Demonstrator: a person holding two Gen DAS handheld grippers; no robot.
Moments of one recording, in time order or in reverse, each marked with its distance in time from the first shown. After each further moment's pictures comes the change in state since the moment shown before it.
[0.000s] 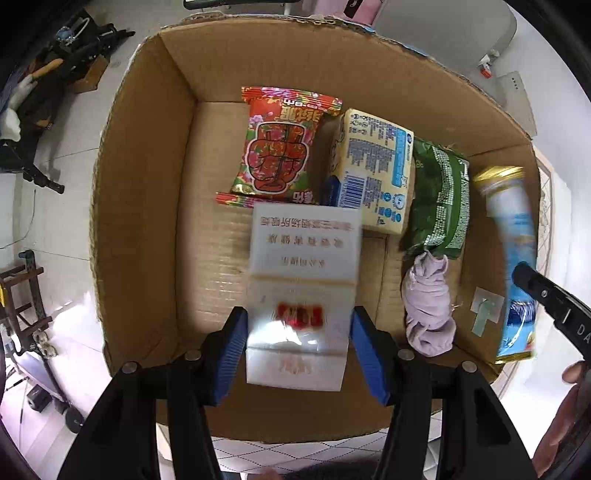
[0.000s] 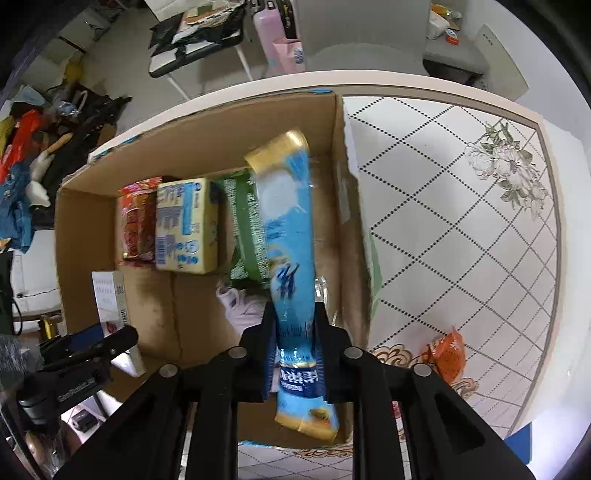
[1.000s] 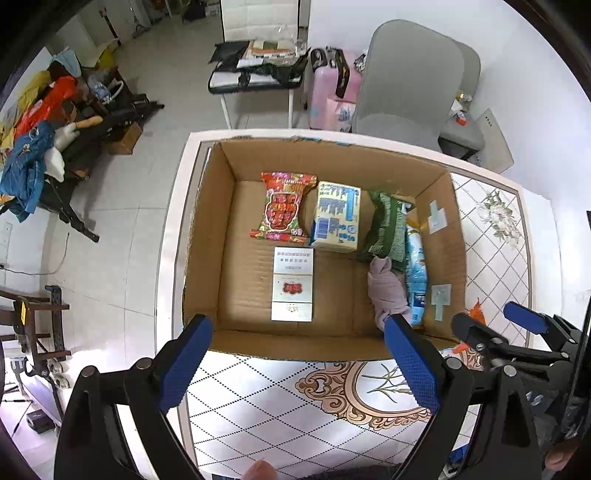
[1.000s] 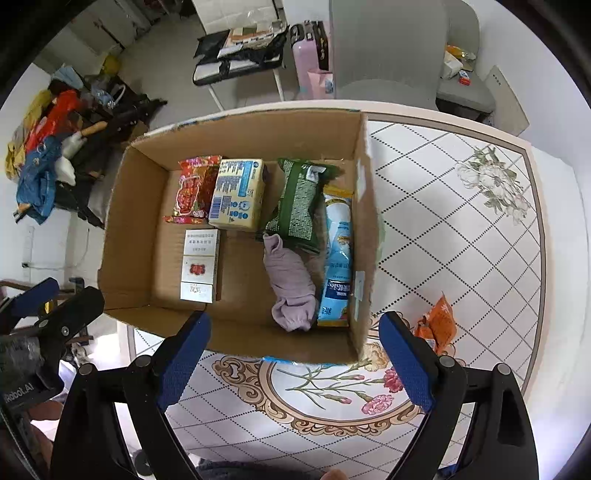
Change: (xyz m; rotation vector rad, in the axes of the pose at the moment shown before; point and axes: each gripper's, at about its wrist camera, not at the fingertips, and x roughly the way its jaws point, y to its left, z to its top) left arm -0.118 -0.029 -0.089 0.029 -0.350 0.078; right arm -0.076 0.003 -0.092 -0.096 -0.142 0.070
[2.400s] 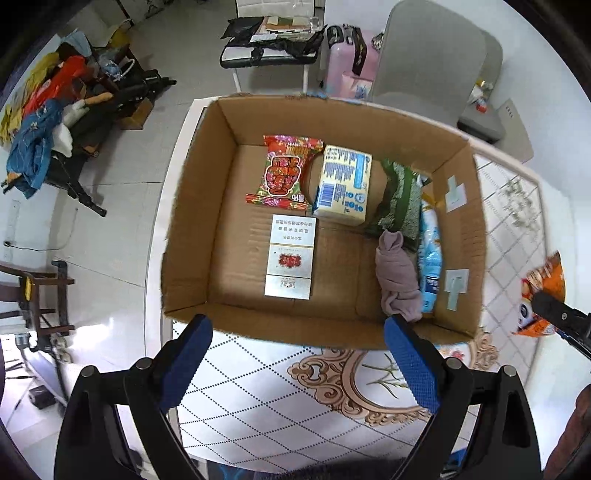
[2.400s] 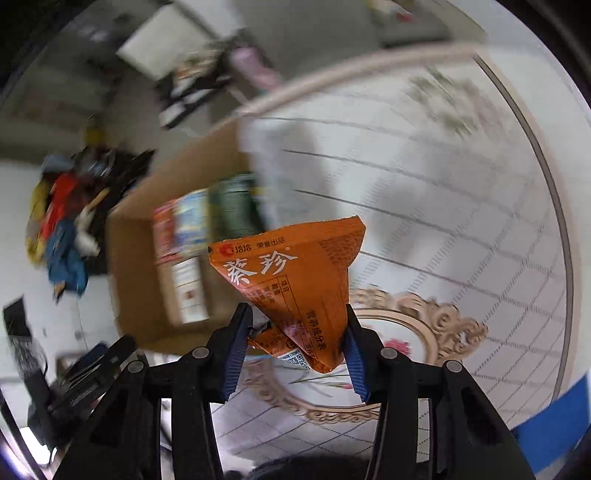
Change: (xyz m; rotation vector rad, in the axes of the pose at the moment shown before) left arm 0.034 -0.009 -0.013 -0.060 0.091 0.025; right arm -0.015 -0.068 0.002 0.202 0.009 0.193
